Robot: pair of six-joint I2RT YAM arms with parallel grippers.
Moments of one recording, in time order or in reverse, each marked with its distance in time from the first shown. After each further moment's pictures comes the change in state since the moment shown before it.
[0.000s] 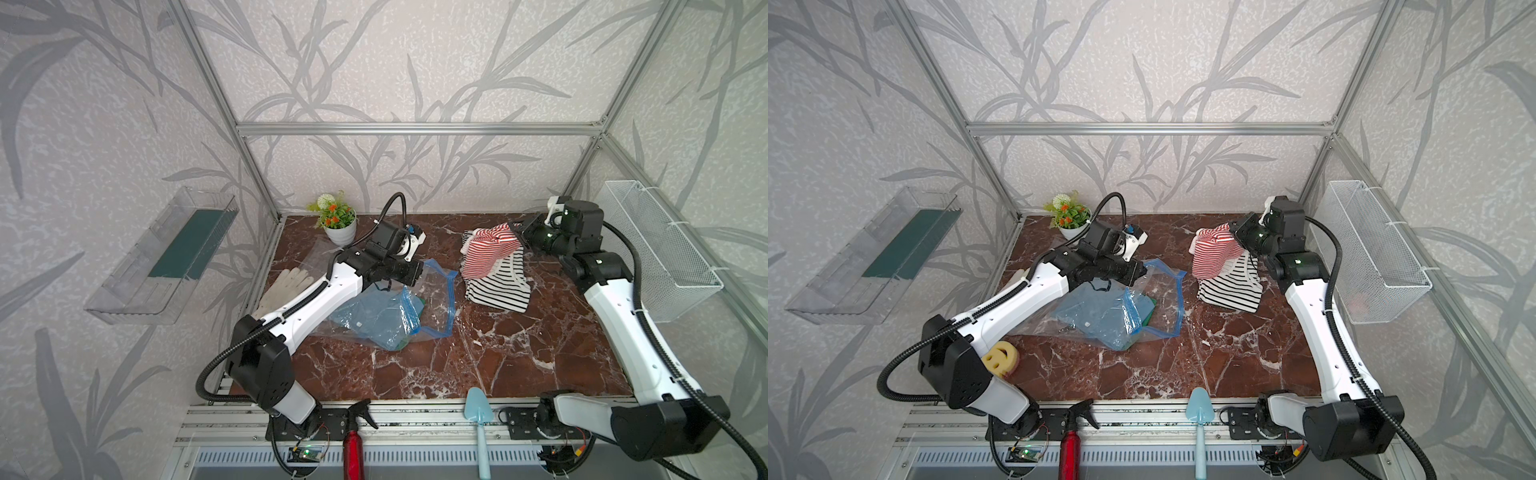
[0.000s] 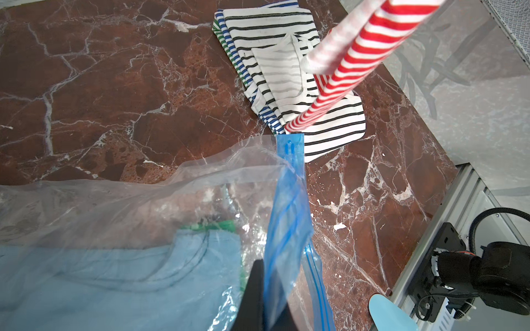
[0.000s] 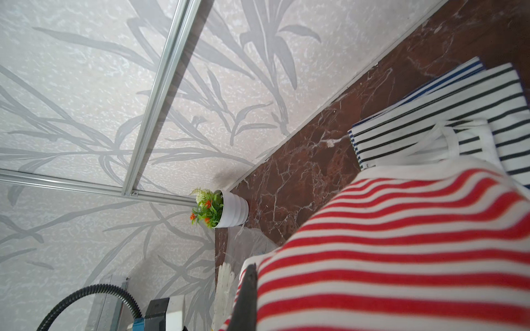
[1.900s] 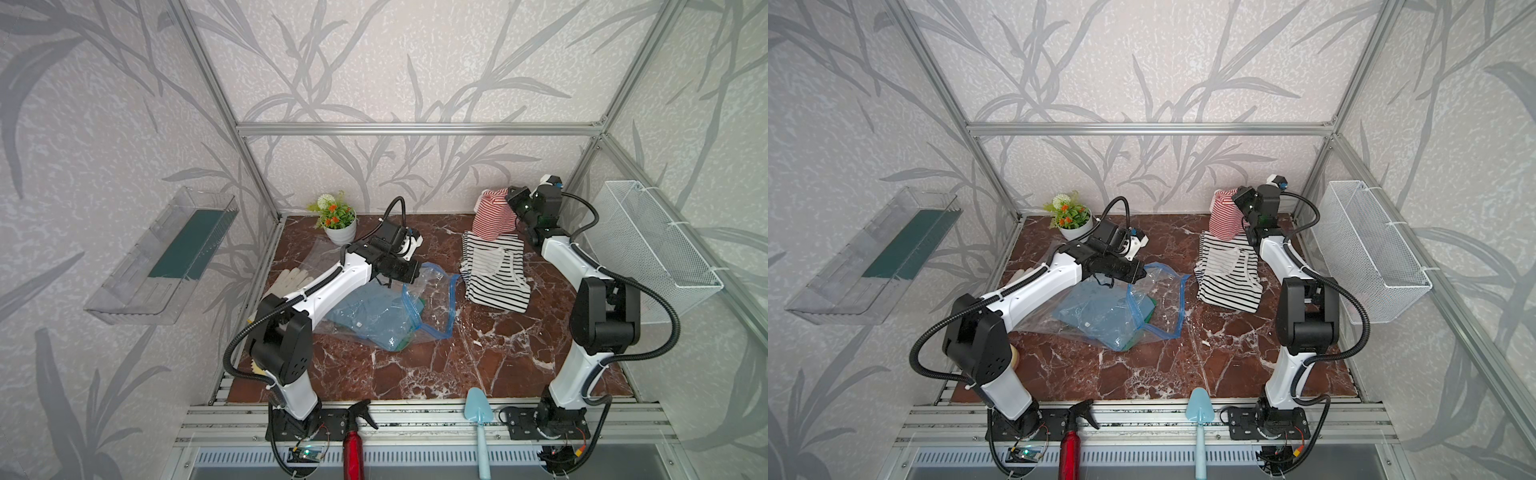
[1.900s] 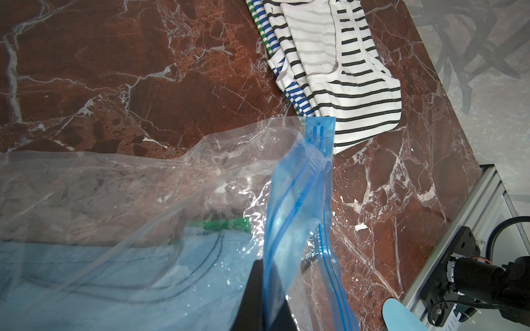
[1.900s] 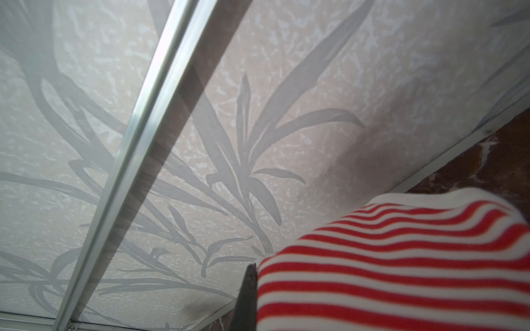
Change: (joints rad) left arm 0.054 0.152 0.050 -0.030 0.044 0.000; right arm -0.078 0.594 0.102 0.734 0.196 0.003
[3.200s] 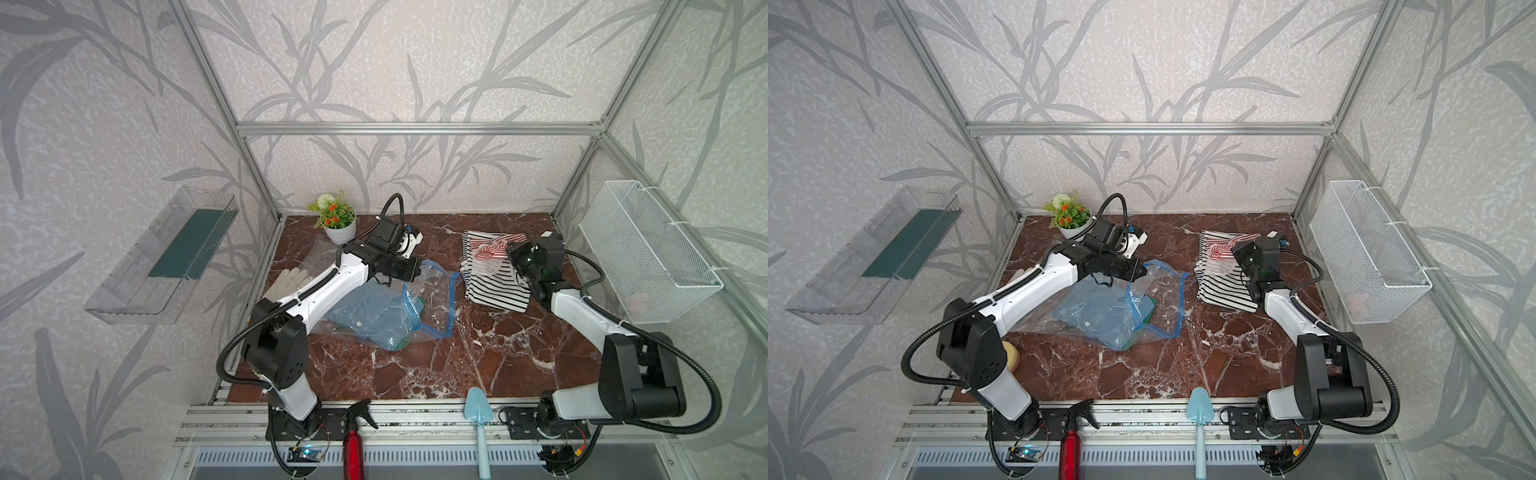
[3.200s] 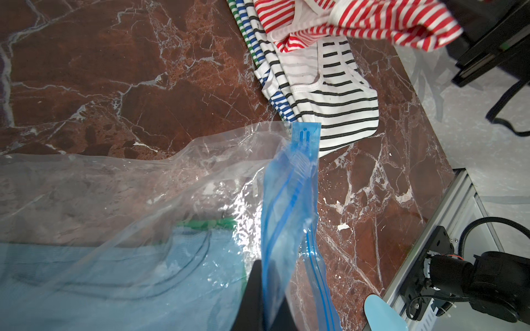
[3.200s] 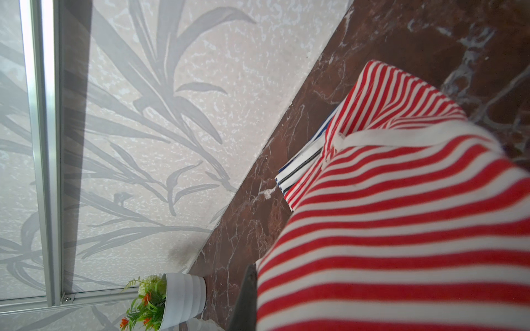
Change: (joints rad) left arm 0.000 -0.042 0.000 0.002 0.036 -0.032; right arm 0.057 -0.450 -0.638 -0.032 0.042 0.160
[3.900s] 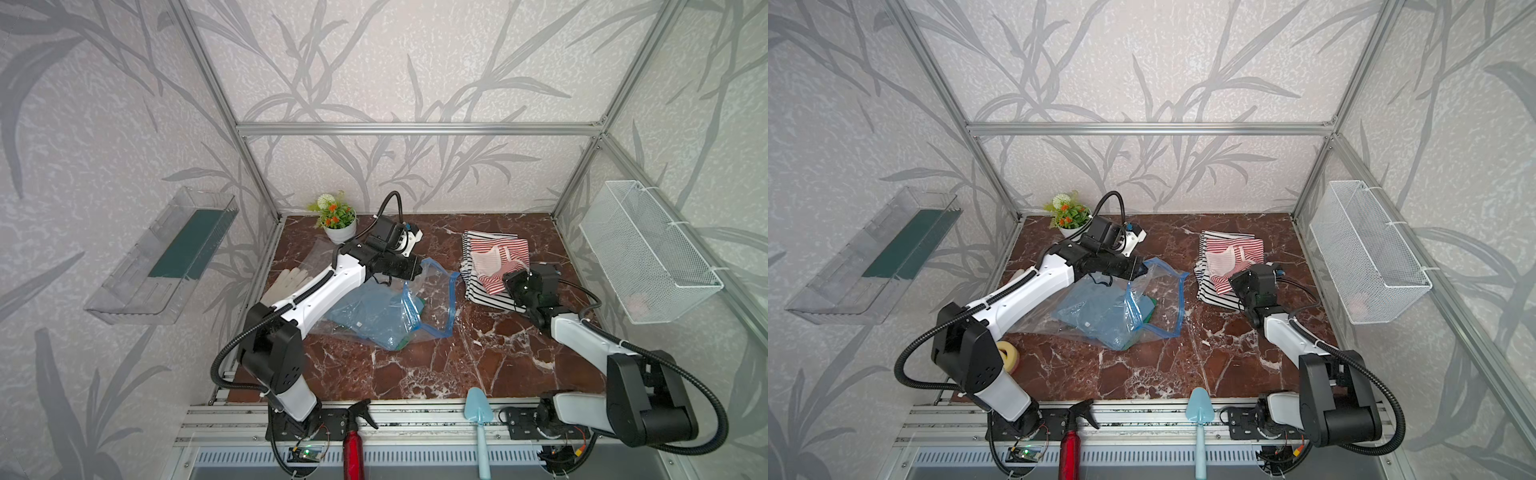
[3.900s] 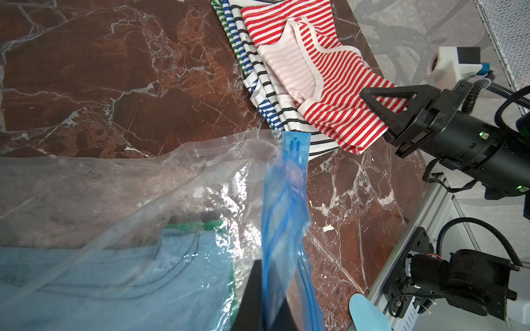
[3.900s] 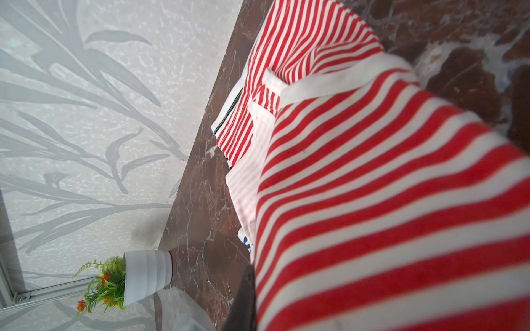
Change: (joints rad) left arm 0.000 -0.026 -0.001 0.010 0.027 -0.028; right arm 0.028 -0.103 -0.239 -0.026 0.000 0.051
